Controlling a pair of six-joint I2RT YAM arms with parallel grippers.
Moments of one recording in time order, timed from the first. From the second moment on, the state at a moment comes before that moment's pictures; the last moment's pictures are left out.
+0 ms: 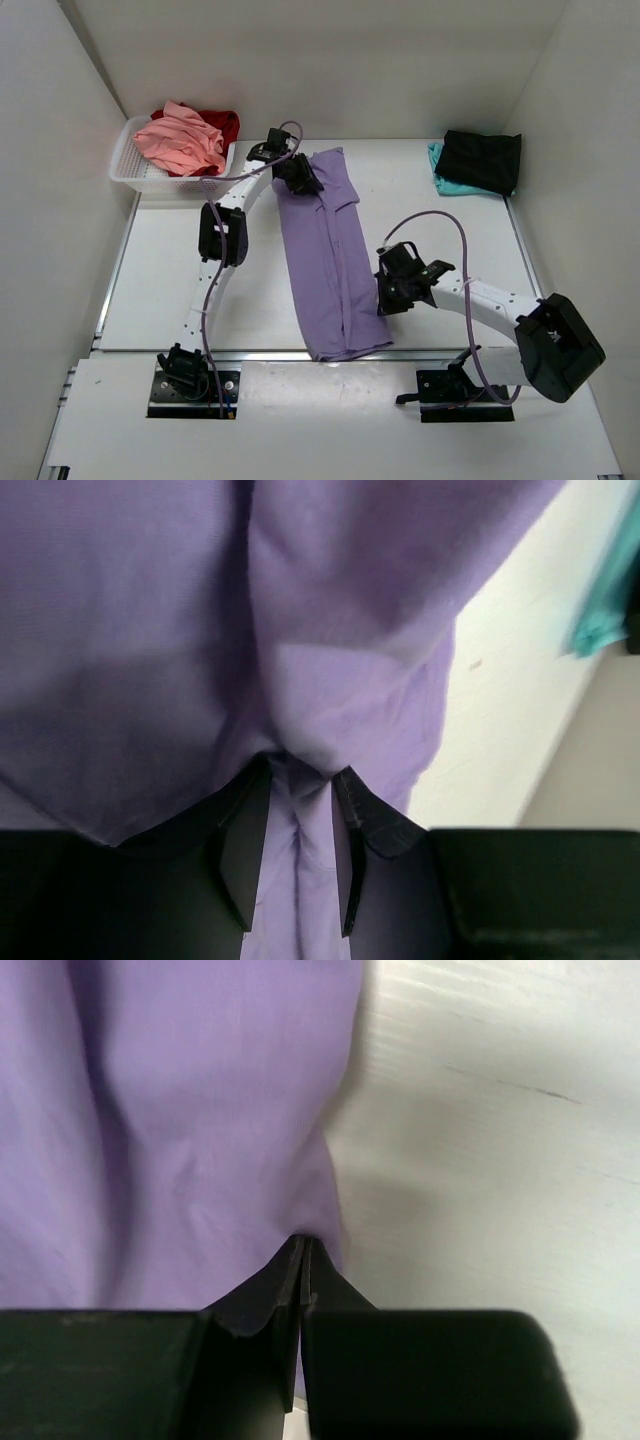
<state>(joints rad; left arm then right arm) -0.31 2.76 2.56 -0.73 0.46 -0.70 0.65 1.28 0.64 -0.49 -0.09 0.50</state>
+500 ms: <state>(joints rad) -0.29 2.97 2.64 -0.05 0.67 -1.15 0.59 1.33 0.72 -0.48 -0.07 0.45</state>
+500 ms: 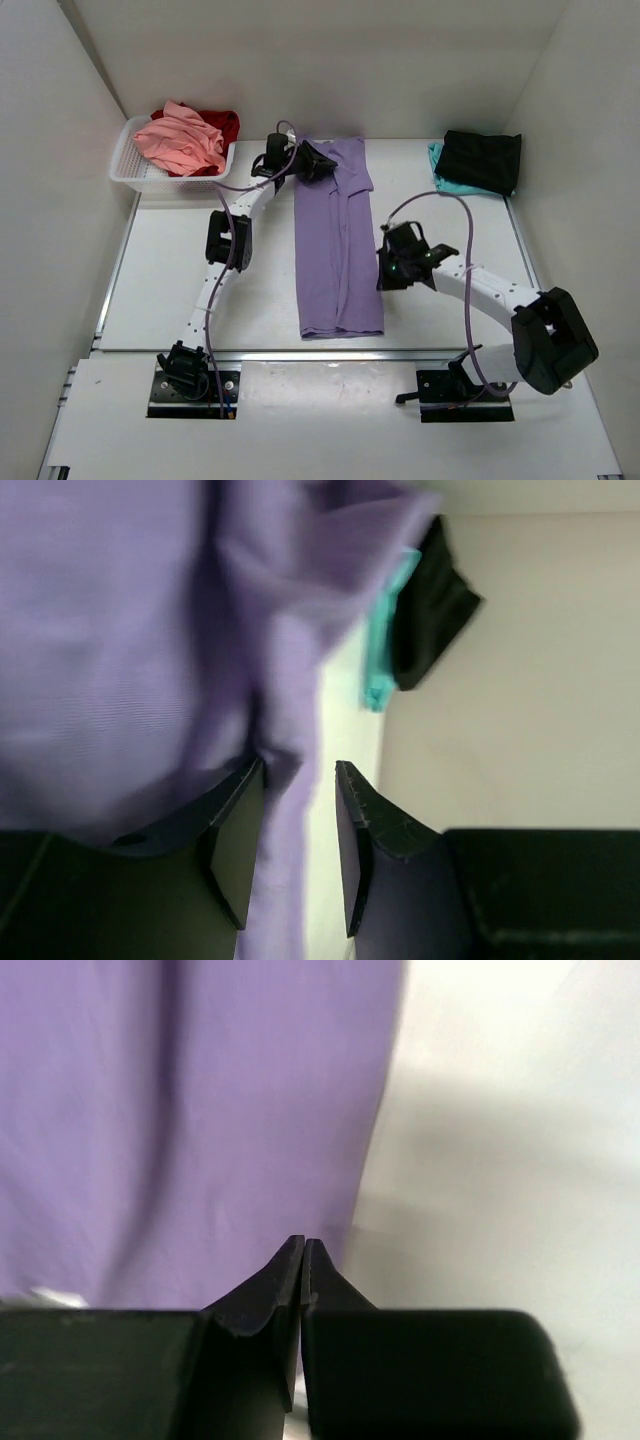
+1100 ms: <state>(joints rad) -0.24 2.63 2.81 -0.97 0.69 -0.67 0.42 1.88 1.24 -0.27 -0.10 0.36</state>
